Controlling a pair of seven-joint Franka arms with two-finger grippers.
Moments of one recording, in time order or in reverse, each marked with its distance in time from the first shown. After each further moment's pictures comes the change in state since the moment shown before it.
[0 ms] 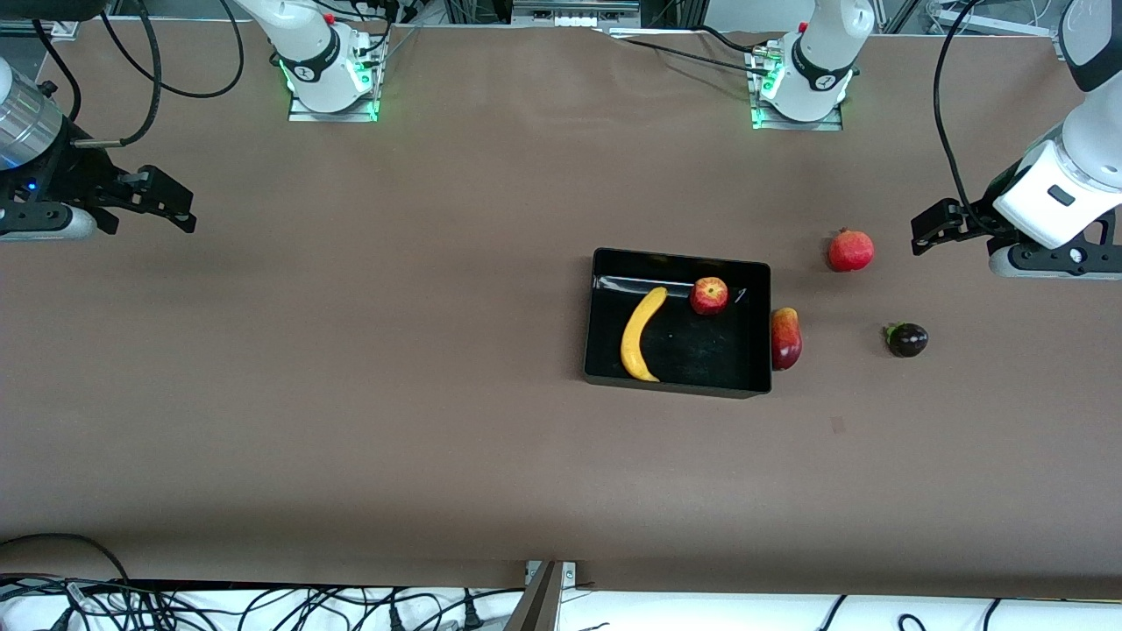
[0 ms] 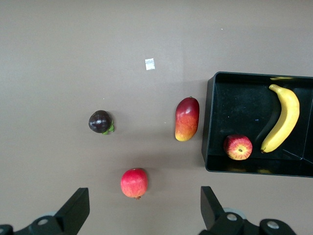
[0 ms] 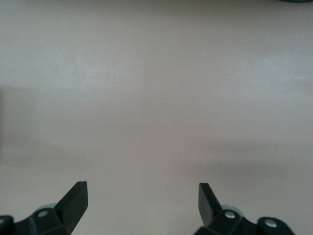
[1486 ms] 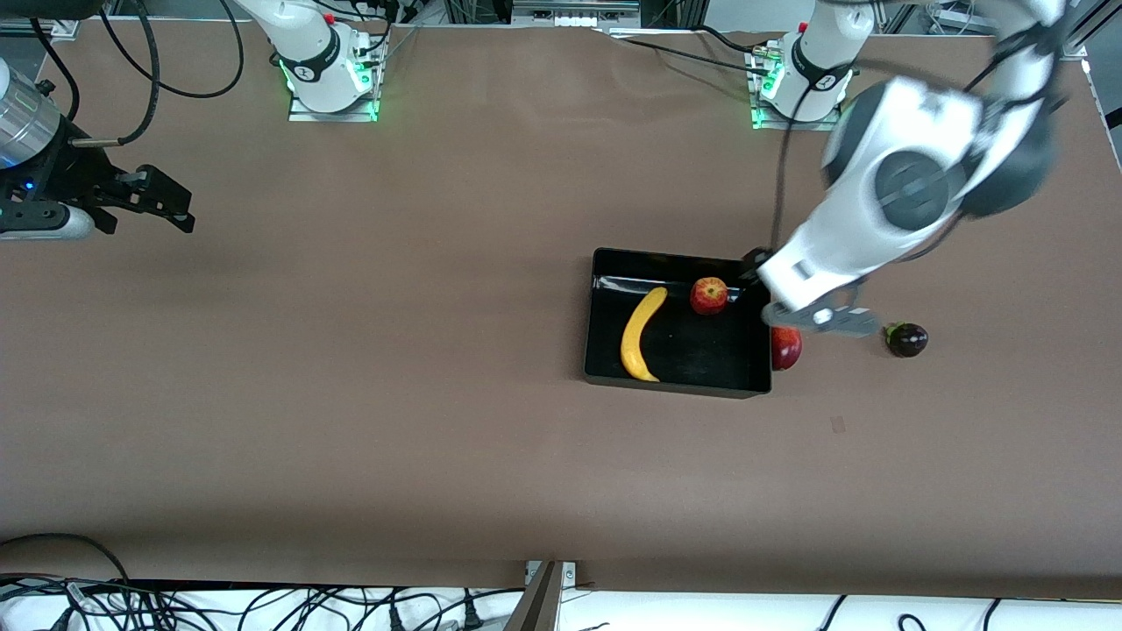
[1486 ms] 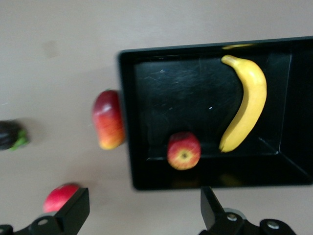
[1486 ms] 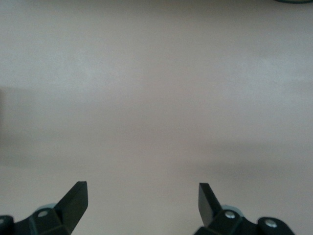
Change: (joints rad) left arm -0.273 0.314 -0.038 0.027 -0.006 0.131 -0.179; right arm -0.001 0.000 0.000 0.003 0.000 0.000 0.000
